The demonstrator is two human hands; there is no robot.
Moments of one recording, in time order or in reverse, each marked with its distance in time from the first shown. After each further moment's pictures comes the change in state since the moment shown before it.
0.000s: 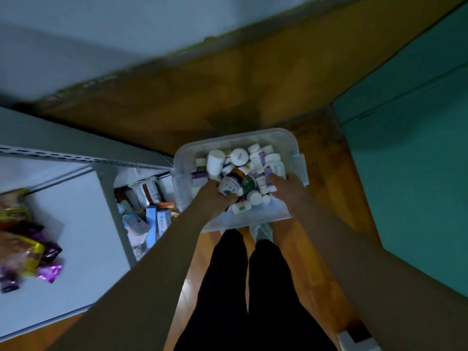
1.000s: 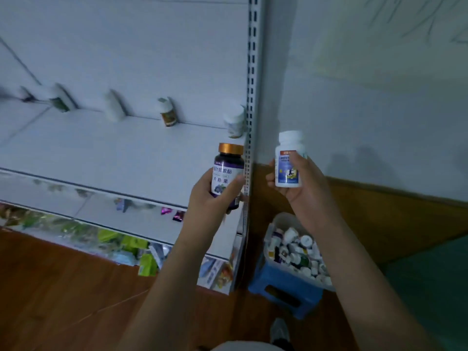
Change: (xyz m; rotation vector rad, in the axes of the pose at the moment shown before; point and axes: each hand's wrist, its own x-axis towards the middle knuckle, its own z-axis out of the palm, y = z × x) left_hand -0.499 -0.070 -0.061 -0.798 0.886 0.812; right_hand -0.514 -0.106 0.042 0.297 -0.947 -0.805
